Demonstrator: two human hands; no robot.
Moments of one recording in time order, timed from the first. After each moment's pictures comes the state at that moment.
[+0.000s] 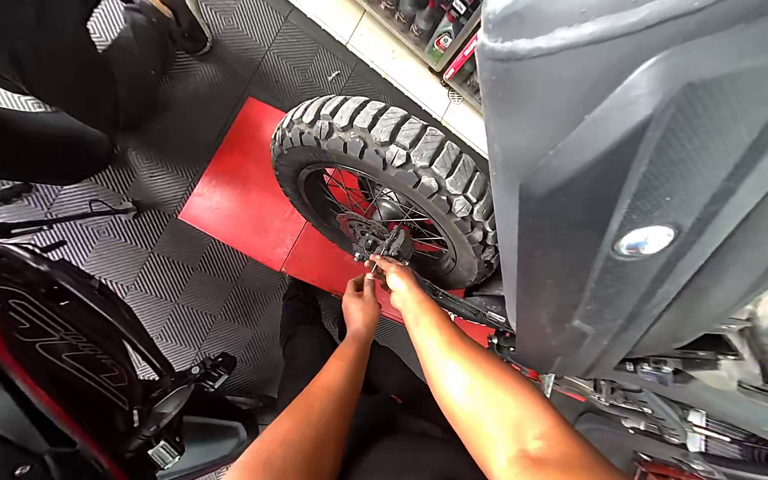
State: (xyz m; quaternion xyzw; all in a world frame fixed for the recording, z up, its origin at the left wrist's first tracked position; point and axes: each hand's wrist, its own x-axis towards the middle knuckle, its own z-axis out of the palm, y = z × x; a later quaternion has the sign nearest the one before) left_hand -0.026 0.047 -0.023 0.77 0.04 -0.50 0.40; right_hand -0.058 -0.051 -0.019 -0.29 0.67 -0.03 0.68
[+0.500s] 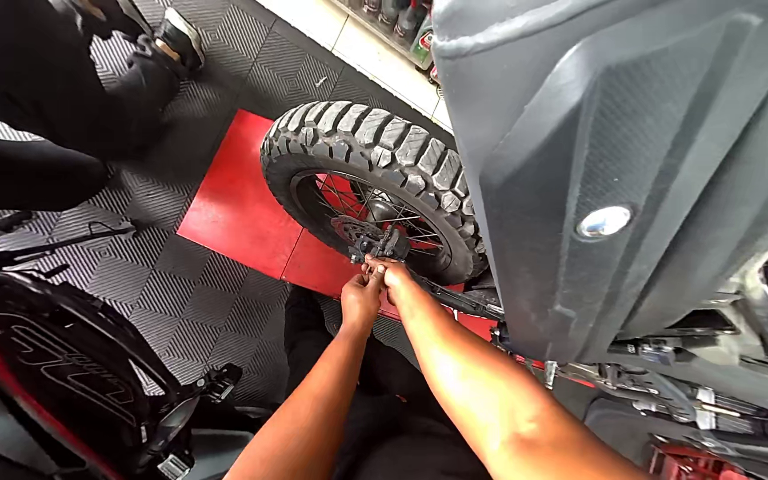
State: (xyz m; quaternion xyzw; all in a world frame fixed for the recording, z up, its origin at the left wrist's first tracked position) left_hand -0.001 0.026 0.005 0.74 0.01 -0.55 0.37; right_hand -0.053 -0.055 -0.022 -0.28 0.68 -0.04 0.67
